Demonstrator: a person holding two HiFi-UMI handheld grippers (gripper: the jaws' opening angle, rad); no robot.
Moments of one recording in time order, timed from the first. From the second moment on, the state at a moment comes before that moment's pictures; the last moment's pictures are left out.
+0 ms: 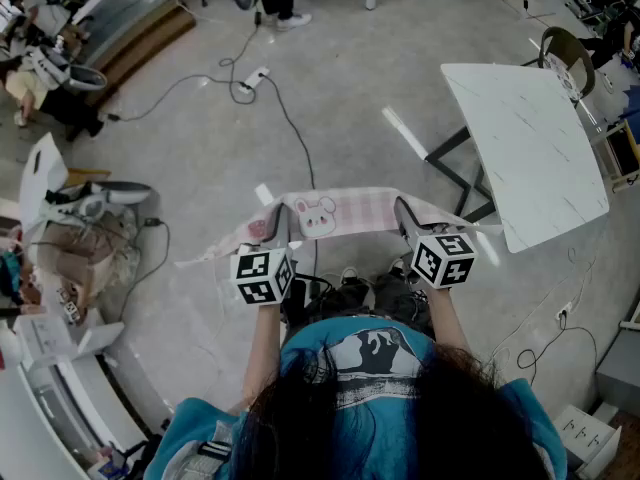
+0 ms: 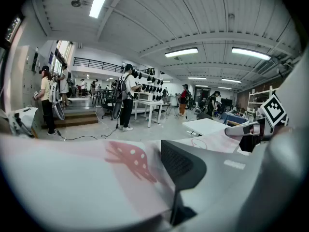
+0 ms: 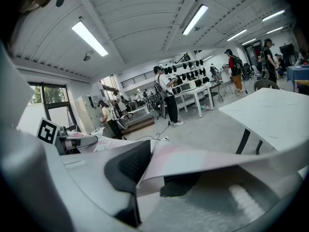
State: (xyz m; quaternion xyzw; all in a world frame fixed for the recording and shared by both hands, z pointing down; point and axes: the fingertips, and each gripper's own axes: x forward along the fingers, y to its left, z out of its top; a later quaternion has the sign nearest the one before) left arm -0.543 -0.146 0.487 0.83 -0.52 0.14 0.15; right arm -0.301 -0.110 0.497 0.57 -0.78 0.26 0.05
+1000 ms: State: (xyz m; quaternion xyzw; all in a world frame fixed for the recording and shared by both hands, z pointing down) left arm -0.493 -0.193 0.488 0.84 -0.49 0.13 0.17; right arm -0.253 -0.141 0.491 0.57 -0.77 0.27 0.05
